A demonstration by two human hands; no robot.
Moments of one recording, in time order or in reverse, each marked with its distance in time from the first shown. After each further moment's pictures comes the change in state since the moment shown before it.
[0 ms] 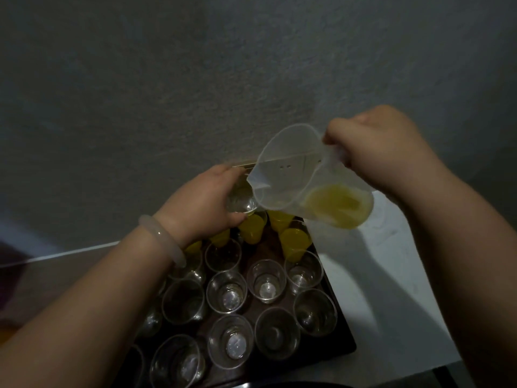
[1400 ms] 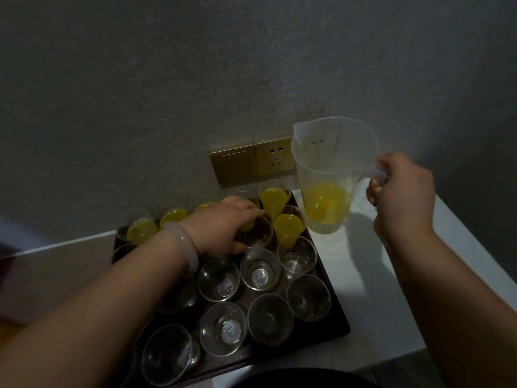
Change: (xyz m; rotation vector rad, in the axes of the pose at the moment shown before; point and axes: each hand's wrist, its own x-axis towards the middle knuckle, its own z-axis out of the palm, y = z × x) left_hand 0.004 0.000 0.067 0.089 -0.467 0.233; right_hand -0.022 0.105 0.030 0.575 0.468 0.334
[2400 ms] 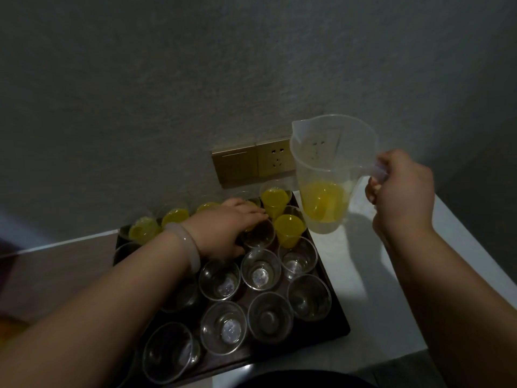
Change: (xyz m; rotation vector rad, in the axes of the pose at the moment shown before) left_hand -0.005 0.005 0.000 0.035 -0.016 0.029; right_hand 0.001 -0.003 0.002 0.013 -0.022 -0.009
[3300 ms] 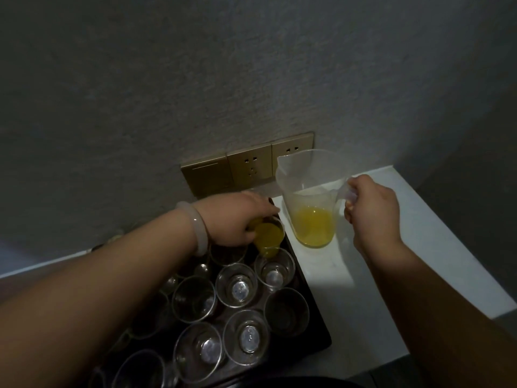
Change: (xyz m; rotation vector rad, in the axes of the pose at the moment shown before) left_hand 0.060 0.026 -0.041 0.026 -0.009 0.122; right_hand 0.025 0.035 -0.019 -0.109 0.044 0.133
